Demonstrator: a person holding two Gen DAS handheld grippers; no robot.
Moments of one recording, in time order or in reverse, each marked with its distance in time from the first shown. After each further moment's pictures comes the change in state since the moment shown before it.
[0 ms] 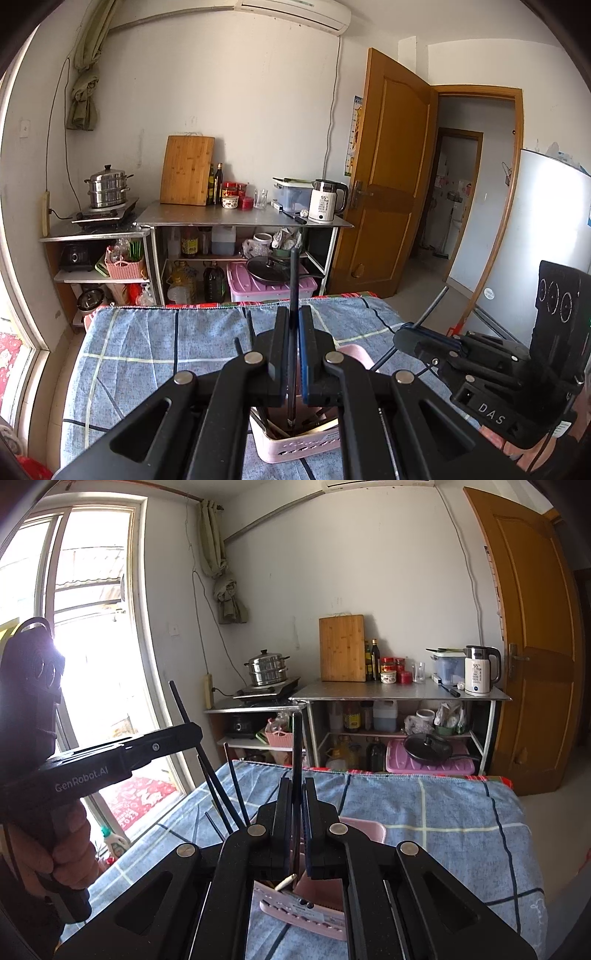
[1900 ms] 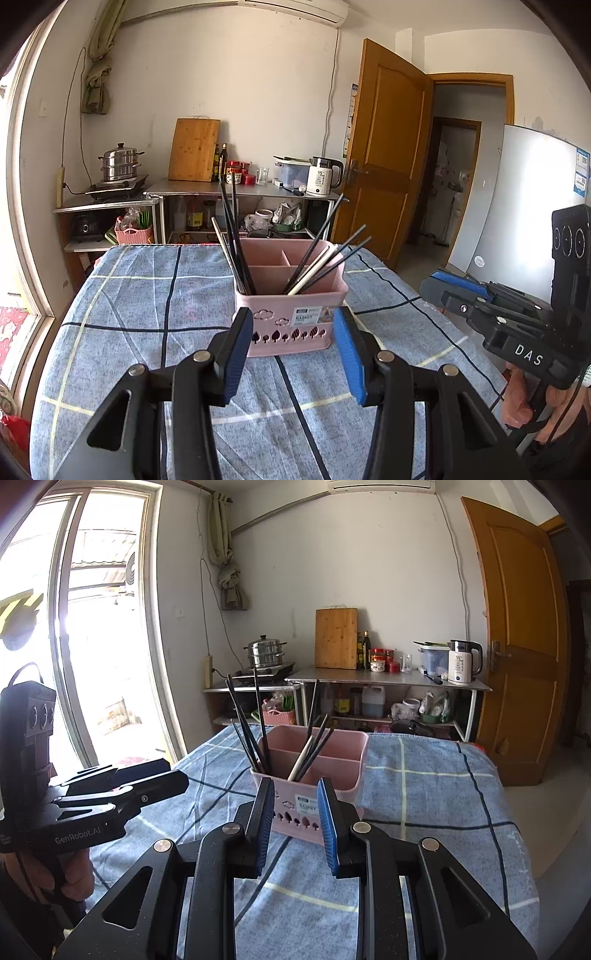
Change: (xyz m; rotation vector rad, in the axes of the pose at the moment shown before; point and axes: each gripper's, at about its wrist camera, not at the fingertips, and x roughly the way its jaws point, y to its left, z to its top) left arm -0.072 -0.038 -0.127 -0.010 0.027 0.024; right arm -0.091 0.026 -0.088 -0.045 0.022 -0.051
